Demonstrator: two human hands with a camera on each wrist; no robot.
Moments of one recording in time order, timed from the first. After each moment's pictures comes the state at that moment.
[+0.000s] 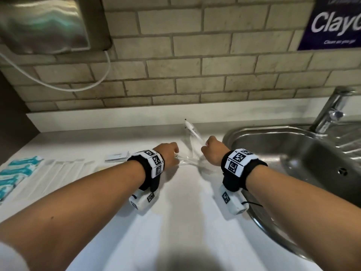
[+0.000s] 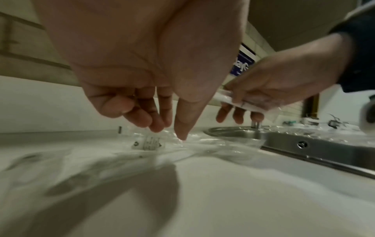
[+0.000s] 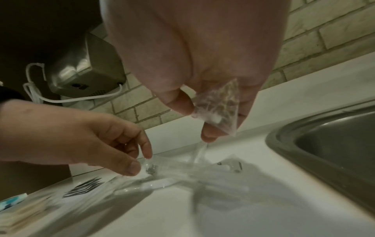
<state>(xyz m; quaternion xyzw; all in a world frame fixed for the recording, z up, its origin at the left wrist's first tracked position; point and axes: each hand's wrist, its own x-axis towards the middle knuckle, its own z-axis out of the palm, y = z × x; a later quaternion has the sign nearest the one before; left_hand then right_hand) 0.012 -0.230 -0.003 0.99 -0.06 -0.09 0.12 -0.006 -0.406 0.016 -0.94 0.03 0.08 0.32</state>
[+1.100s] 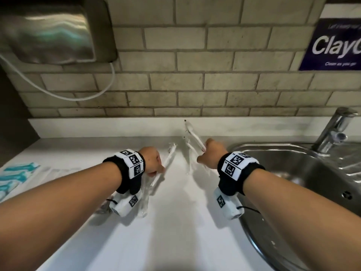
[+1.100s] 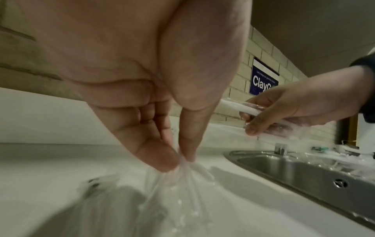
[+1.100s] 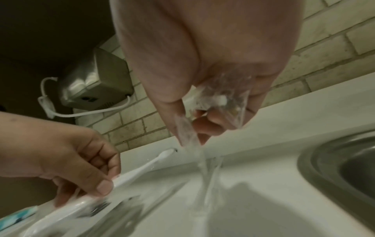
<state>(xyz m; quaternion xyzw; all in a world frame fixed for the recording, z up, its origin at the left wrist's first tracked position) 0.014 -0.193 0.032 0.98 -0.01 -0.13 0.16 0.015 -0.404 0.043 -0.96 0.01 0.05 0.26</state>
